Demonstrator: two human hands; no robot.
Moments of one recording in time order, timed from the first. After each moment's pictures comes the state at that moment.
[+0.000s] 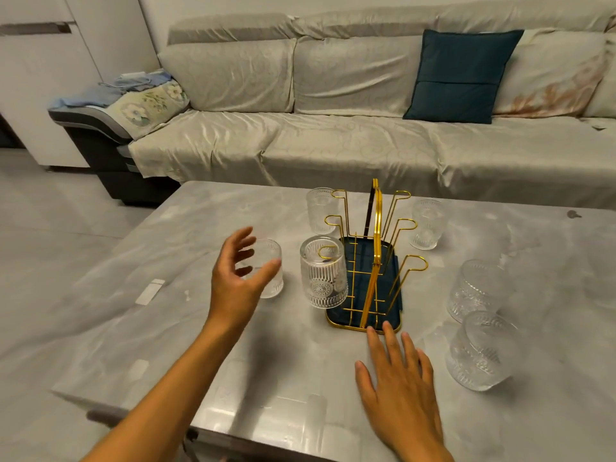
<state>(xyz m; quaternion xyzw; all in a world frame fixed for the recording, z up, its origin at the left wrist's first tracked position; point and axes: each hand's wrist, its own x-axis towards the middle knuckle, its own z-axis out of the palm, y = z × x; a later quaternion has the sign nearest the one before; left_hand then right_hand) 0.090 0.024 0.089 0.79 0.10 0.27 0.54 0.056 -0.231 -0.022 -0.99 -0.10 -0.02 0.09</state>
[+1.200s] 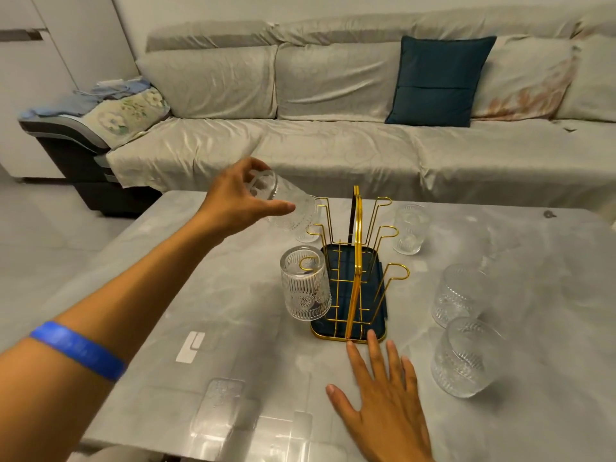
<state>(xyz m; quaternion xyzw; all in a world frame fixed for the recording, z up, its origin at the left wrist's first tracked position) 0.178 0.026 0.208 0.89 -0.01 0.19 0.41 0.055 -0.229 -0.005 -0.99 -0.12 0.04 0.08</state>
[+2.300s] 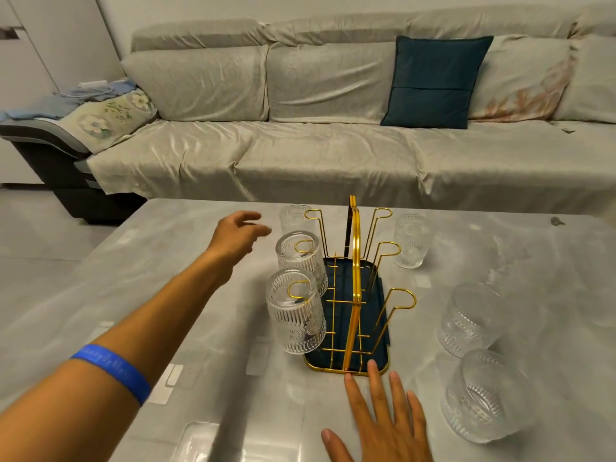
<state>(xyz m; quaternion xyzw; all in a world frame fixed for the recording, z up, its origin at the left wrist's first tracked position) 0.251 0.038 0.120 0.78 0.16 0.10 0.59 0.075 -0.229 -0.031 -0.97 -0.16 -0.11 0.12</state>
